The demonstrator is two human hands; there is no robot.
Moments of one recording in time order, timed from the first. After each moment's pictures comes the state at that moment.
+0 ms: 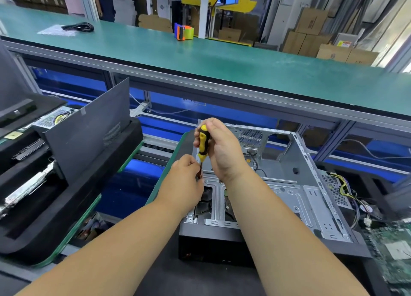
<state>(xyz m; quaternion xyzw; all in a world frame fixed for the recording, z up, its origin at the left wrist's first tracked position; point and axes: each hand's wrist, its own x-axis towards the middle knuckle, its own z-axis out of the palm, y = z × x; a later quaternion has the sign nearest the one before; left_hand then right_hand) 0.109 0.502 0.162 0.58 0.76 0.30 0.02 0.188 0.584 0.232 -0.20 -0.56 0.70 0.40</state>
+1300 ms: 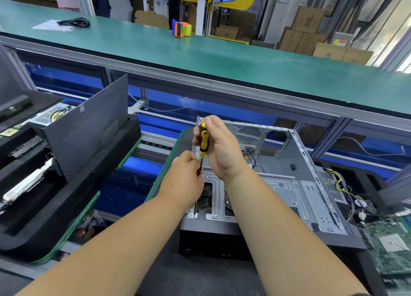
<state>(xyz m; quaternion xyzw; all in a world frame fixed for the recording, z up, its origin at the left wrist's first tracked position) 0.110 0.502 0.161 0.57 0.76 0.30 0.01 0.187 0.579 0.227 -0.19 -0.56 0.70 0.39</state>
